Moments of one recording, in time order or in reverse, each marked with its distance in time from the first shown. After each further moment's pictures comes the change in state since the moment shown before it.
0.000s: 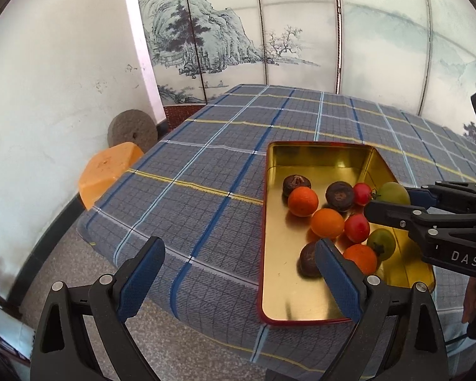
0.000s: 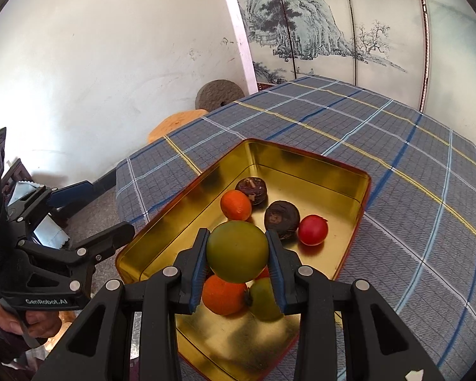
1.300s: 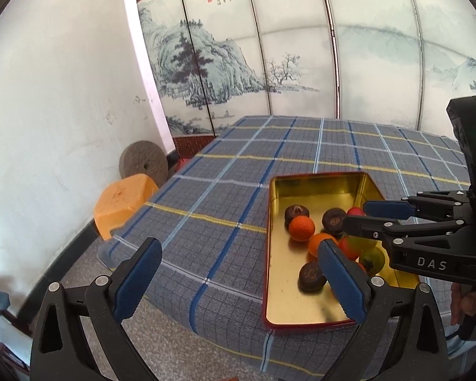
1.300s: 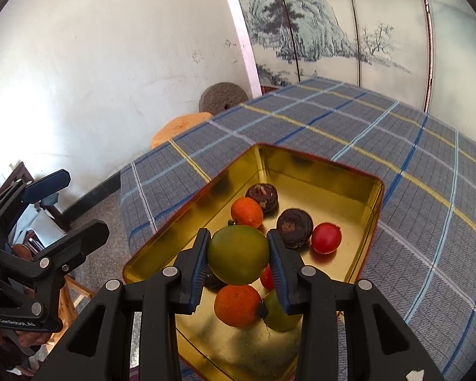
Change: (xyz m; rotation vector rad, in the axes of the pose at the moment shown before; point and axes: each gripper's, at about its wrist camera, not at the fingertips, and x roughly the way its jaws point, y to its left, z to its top) left arm -0.046 -0.009 0.008 0.039 -0.144 0.052; right arm -0.003 0.009 0.006 0.001 -0.043 0.017
